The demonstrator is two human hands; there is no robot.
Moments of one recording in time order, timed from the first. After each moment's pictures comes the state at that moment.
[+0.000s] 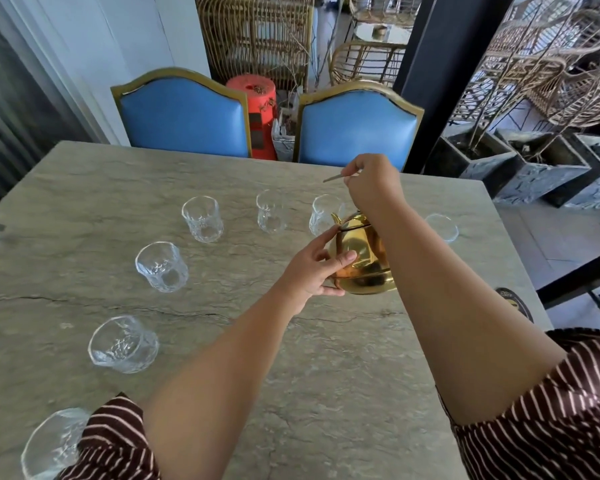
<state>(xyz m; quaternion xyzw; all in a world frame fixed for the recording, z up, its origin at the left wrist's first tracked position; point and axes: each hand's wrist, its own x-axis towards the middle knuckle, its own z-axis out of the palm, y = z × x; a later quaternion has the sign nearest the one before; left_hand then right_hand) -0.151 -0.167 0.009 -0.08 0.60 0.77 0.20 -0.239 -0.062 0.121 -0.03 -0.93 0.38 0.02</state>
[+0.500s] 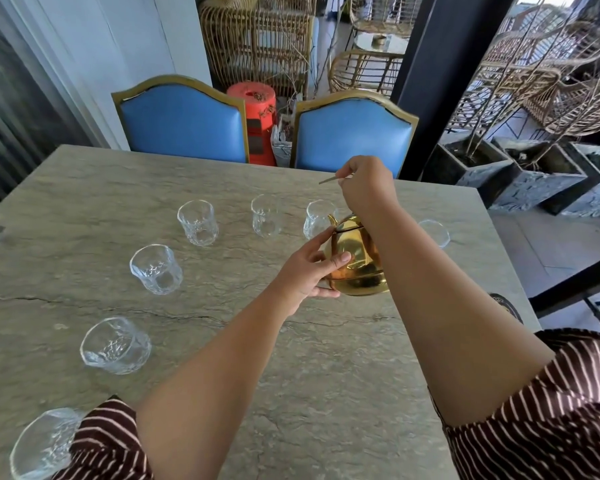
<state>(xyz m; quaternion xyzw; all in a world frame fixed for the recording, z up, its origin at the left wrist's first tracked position) -0.151 -0.162 0.015 -0.06 0.61 0.77 0.19 -0.237 -0.058 0.132 -0.02 -0.93 0.37 0.02</state>
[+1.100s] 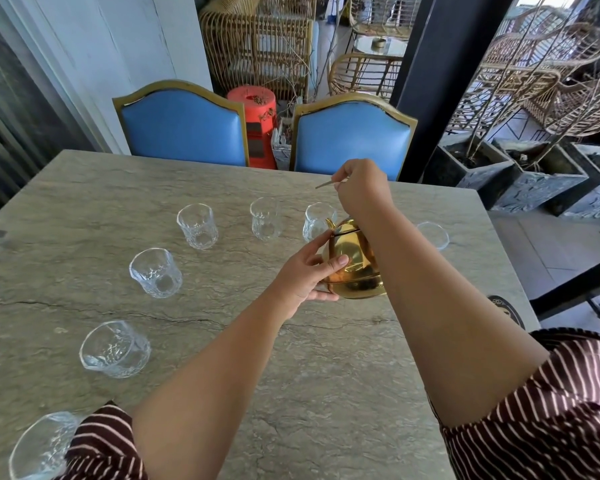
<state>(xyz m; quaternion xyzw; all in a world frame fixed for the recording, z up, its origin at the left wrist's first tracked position) -0.152 -0.161 0.013 -0.07 0.60 0.77 0.19 -0.239 -0.059 0.133 -0.02 -0.93 0.36 0.00</state>
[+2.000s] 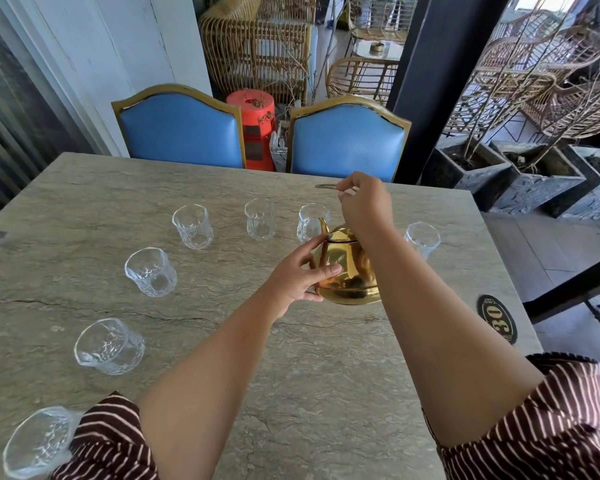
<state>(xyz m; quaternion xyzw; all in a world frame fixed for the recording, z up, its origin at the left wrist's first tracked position) -0.148 -0.159 0.014 -0.07 0.65 0.74 0.18 -0.219 -0.038 0.115 -0.04 -0.89 0.45 0.04</state>
